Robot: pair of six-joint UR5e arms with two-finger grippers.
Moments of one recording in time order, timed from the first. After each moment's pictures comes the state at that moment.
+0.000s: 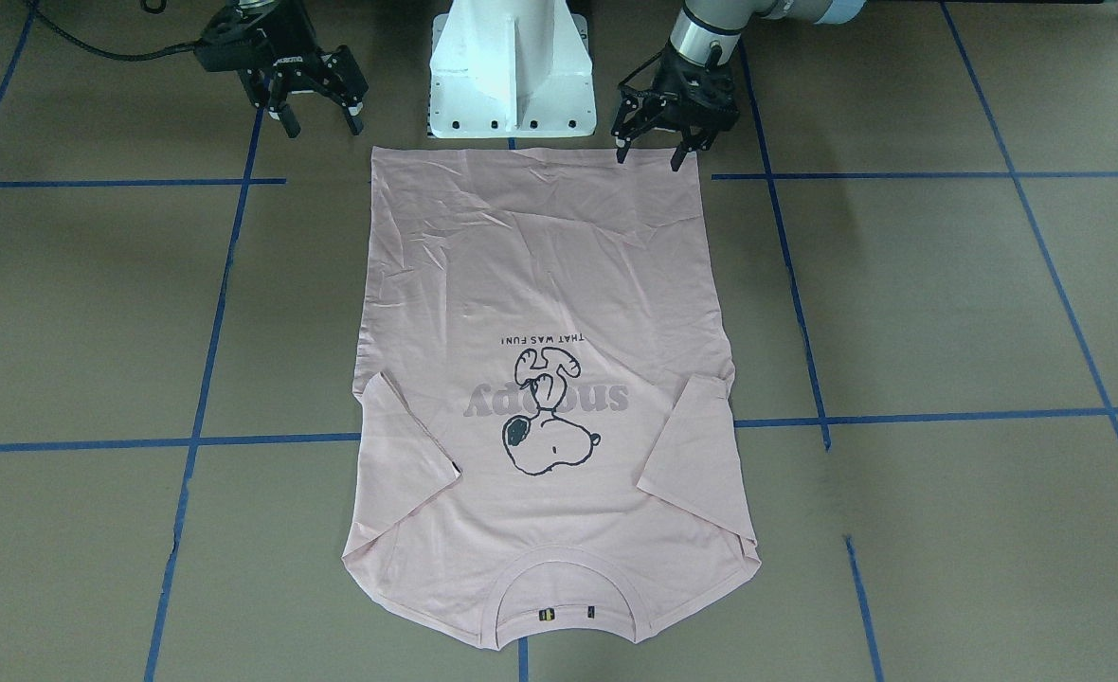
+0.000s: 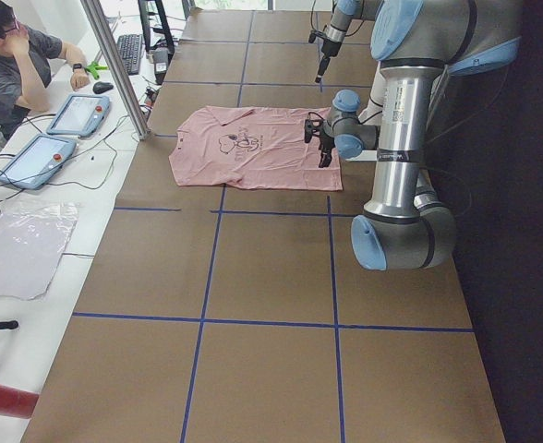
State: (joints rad) left arm -0.14 -1.68 -2.13 -1.90 -1.54 -1.51; right arm 0.07 -1.66 2.35 -1.28 1.32 1.73
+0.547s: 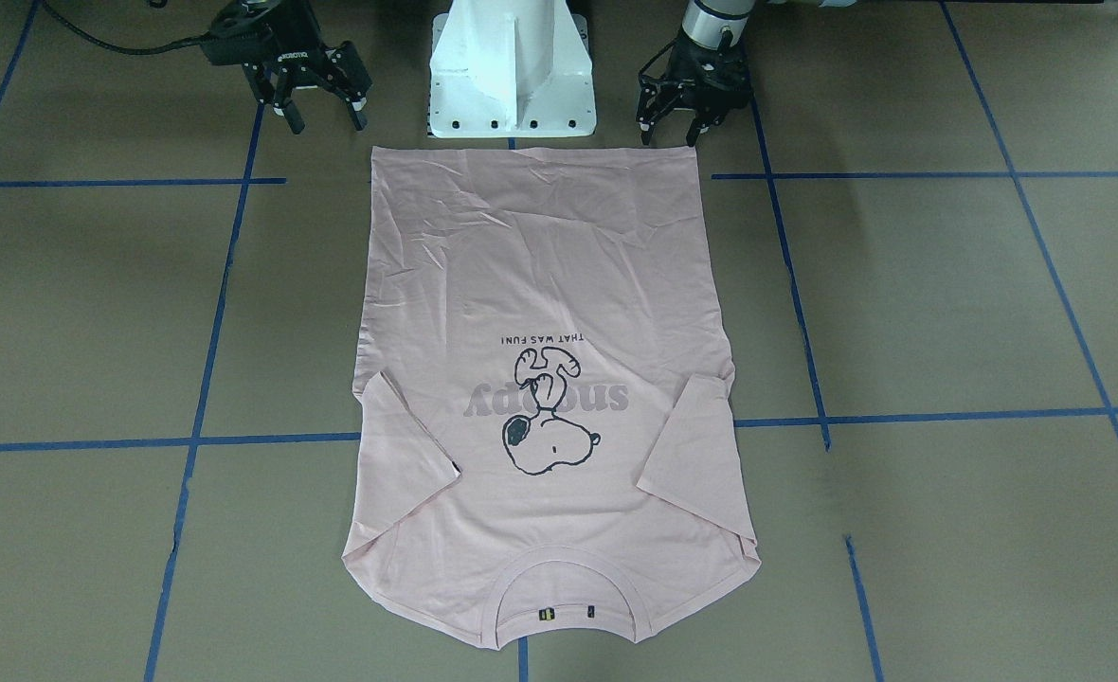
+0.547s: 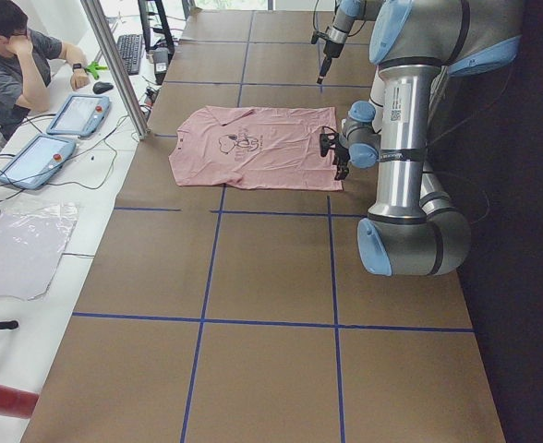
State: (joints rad) left arm -0.06 -1.58 -2.17 -1.90 -1.48 -1.59; right arm 0.05 -1.66 2.34 -1.28 1.30 1.73
